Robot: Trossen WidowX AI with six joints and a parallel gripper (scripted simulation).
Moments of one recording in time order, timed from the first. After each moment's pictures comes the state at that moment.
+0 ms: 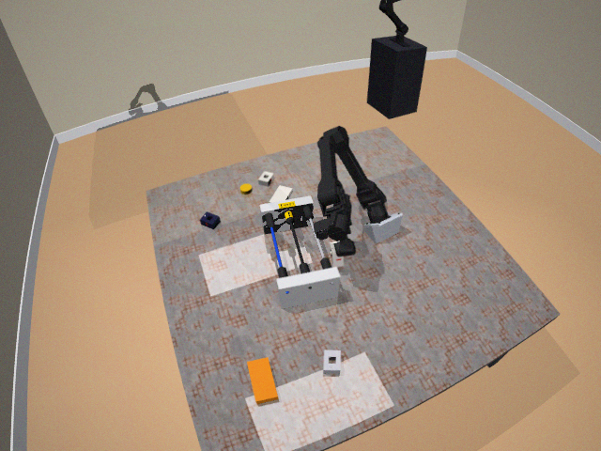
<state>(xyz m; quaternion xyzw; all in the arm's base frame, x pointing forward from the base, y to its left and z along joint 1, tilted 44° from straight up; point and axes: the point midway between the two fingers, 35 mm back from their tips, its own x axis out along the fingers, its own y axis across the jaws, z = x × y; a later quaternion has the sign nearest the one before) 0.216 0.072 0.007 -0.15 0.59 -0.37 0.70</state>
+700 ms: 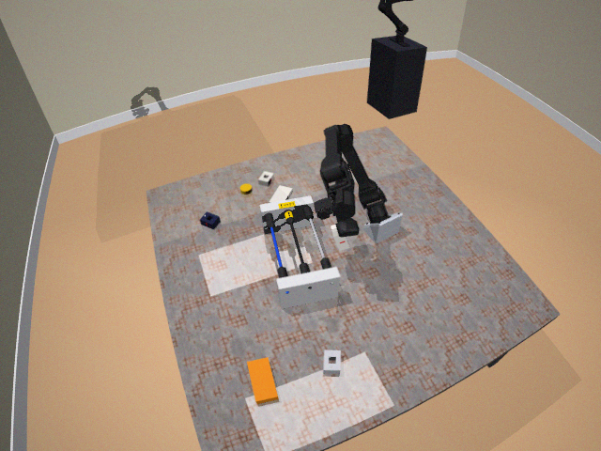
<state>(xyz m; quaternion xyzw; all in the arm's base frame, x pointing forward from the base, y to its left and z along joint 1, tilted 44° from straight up) 0.211 0.135 0.074 -0.15 0.59 -0.37 0.70</state>
